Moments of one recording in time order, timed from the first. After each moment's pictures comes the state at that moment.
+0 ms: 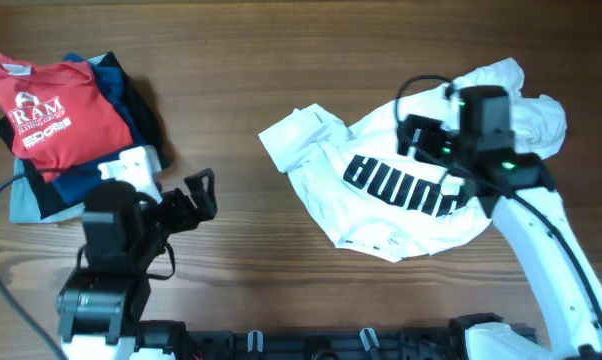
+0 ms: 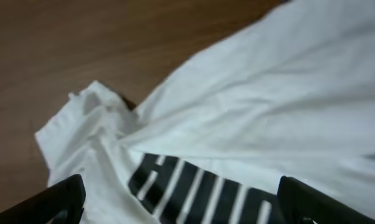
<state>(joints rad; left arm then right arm) -0.06 0.72 0.72 -0.65 0.16 -0.41 0.12 1.30 0.99 -0.60 -0.07 0.34</state>
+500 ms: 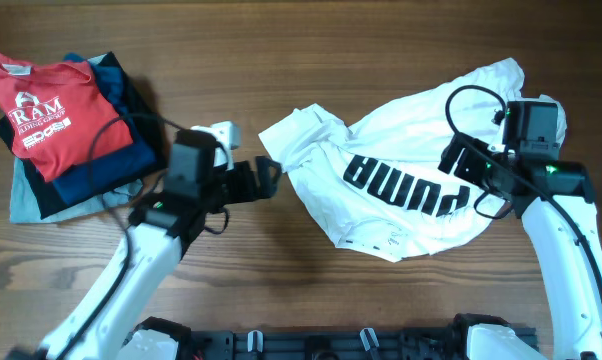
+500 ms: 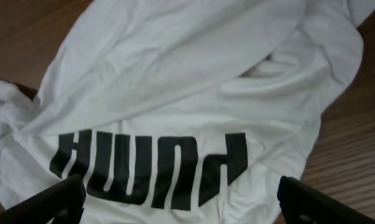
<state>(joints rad) -0.32 1.26 0.72 -0.31 0.32 -0.51 -0.09 1.27 0.99 -0.84 -0.03 0.34</state>
